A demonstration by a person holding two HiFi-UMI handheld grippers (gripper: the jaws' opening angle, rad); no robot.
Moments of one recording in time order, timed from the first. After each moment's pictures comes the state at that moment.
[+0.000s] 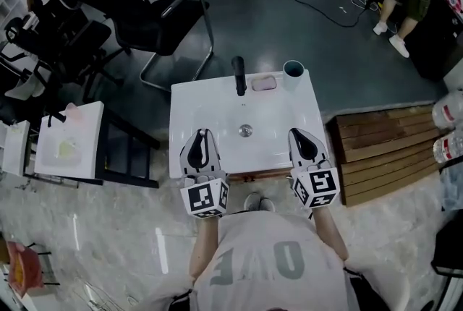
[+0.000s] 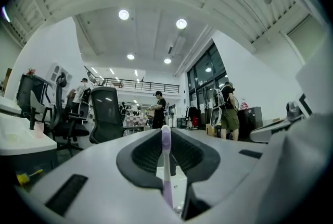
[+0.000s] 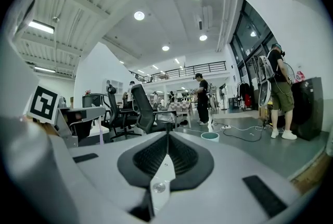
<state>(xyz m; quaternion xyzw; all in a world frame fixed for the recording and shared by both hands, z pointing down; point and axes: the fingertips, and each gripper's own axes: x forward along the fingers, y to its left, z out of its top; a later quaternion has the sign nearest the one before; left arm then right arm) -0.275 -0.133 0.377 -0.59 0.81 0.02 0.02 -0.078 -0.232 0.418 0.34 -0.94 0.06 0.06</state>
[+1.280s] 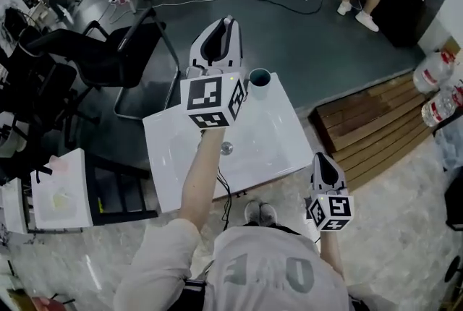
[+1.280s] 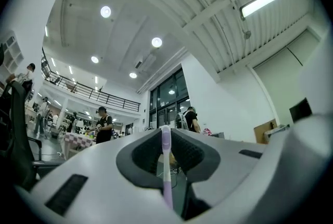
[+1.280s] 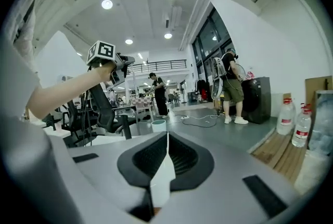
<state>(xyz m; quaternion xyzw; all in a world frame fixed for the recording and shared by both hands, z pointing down) -0.182 -0.403 0.192 -0.76 0.63 0.10 0.12 0.057 -0.244 0.450 0.54 -0.83 0.12 0.07</state>
